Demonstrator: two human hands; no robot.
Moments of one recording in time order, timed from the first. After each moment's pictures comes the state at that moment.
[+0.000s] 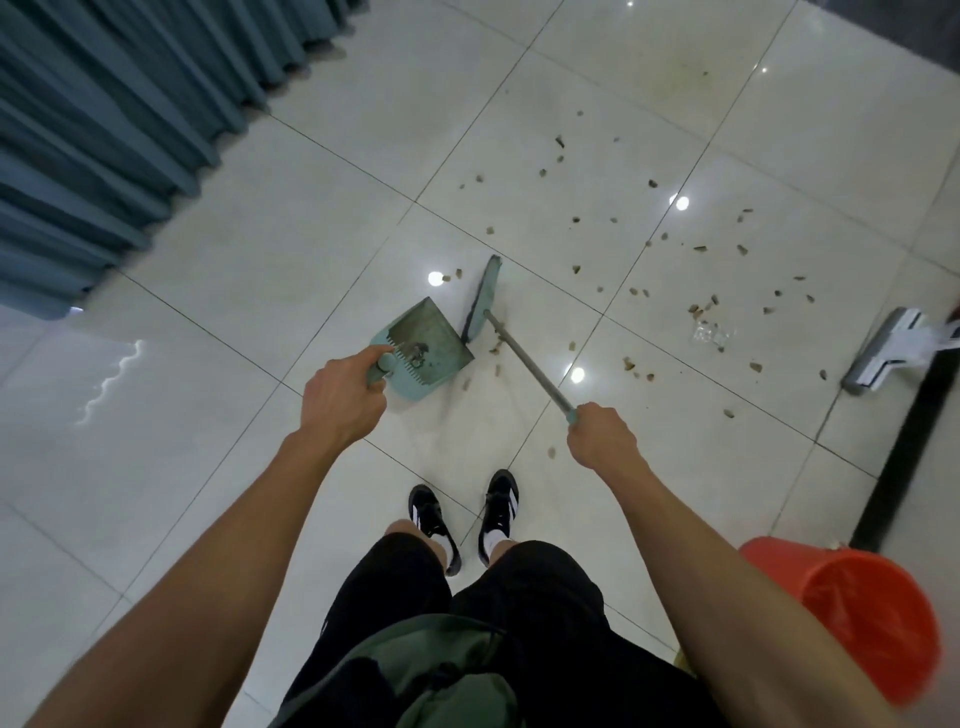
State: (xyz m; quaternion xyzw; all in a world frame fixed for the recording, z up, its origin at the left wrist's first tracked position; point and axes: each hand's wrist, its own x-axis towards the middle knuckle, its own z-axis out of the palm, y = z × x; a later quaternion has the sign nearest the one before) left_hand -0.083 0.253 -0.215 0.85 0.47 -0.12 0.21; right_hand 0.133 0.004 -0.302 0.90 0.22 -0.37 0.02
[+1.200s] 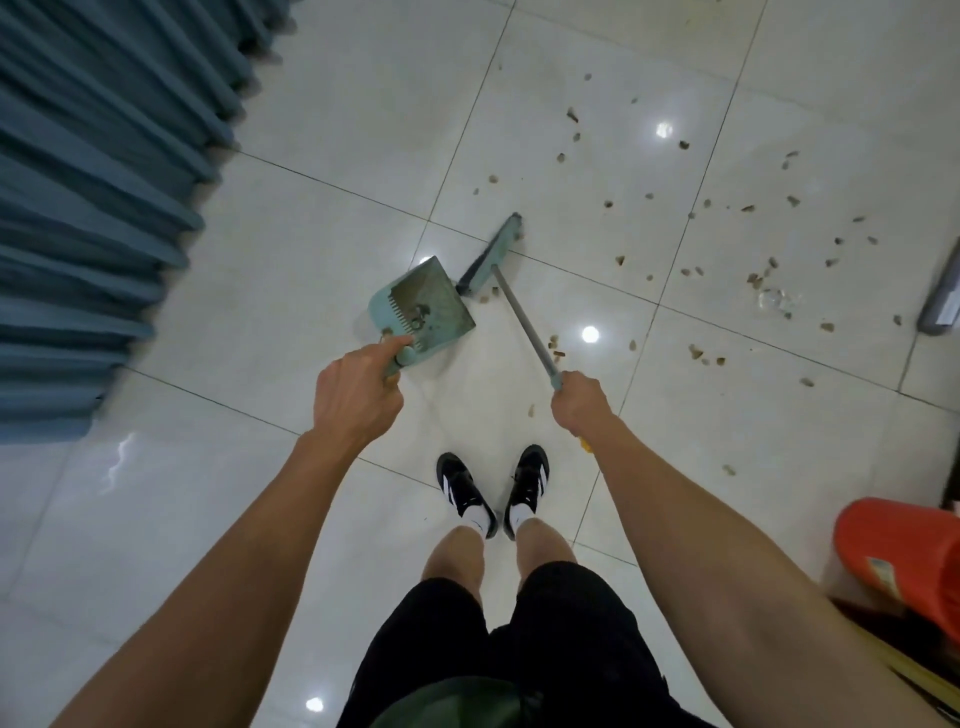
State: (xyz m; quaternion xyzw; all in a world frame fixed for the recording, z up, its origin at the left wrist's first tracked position) left_hand -0.040 0.547 -0.255 0.92 0.33 -0.13 0.18; right_hand 0.122 0.312 -0.355 0.88 0.09 -0.46 -0.12
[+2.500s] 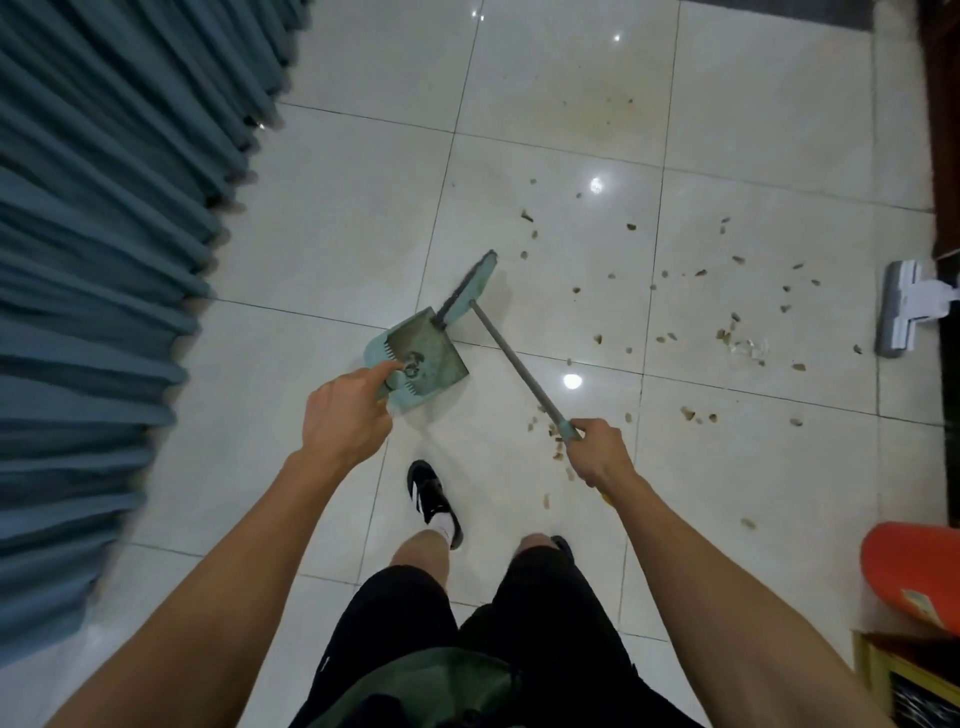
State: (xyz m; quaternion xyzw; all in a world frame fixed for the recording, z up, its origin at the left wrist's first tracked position) left_hand 0.118 0.717 -0.234 0.97 0.20 -0.11 0.12; right_hand 0.218 0.405 -0.315 0.88 -0.07 -0.38 -0.27
